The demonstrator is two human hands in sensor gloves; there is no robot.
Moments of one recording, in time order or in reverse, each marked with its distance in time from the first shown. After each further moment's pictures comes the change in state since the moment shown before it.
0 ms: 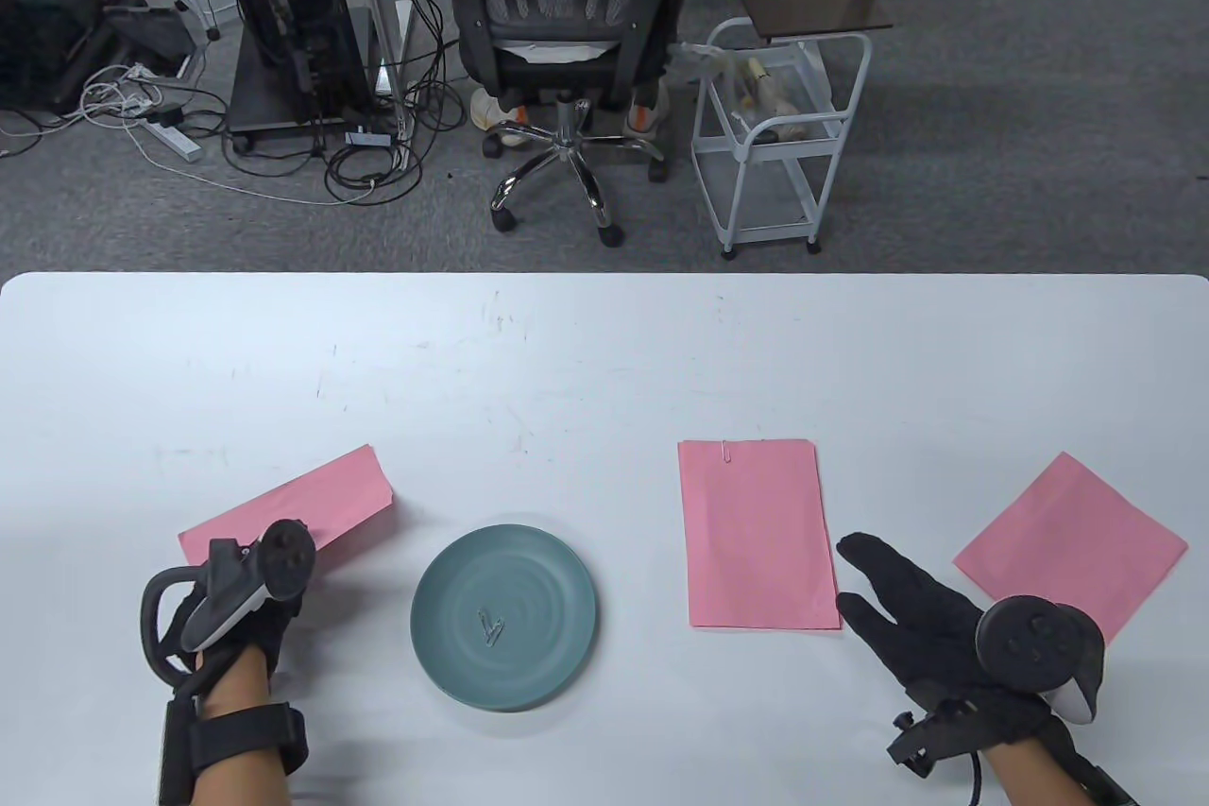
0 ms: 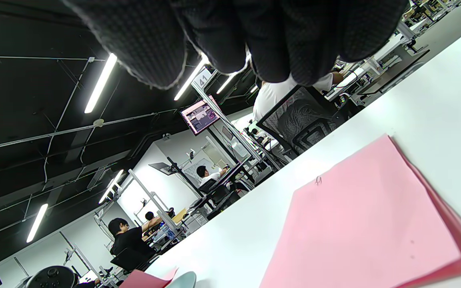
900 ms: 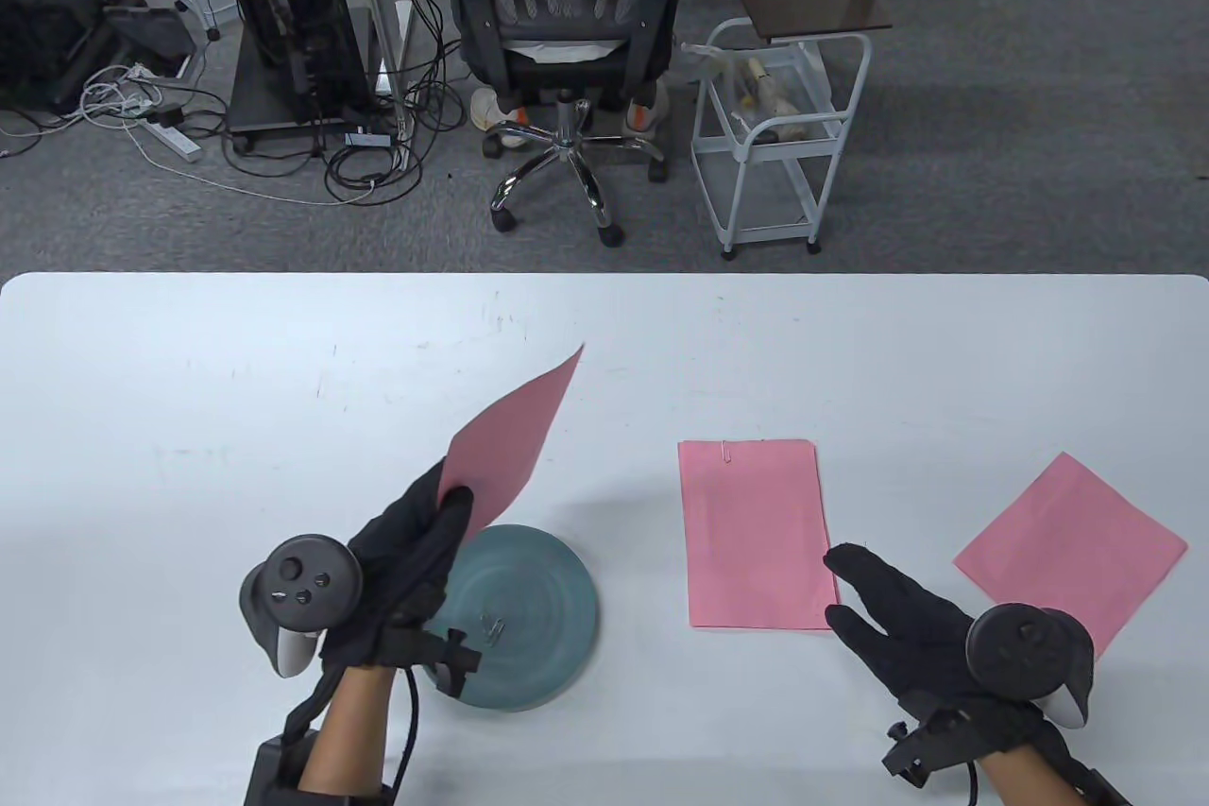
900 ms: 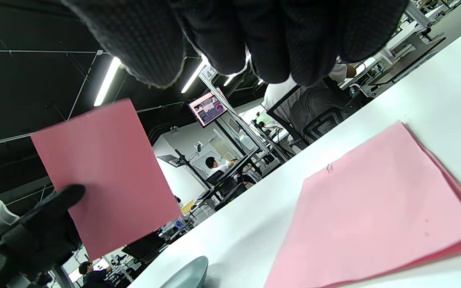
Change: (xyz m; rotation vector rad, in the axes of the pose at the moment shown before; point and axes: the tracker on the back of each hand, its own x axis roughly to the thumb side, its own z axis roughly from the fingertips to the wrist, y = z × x) left_hand 0.133 0.089 0.067 0.369 -0.514 1.064; right_hand 0.005 0.009 0.002 0.037 -0.030 -0.011
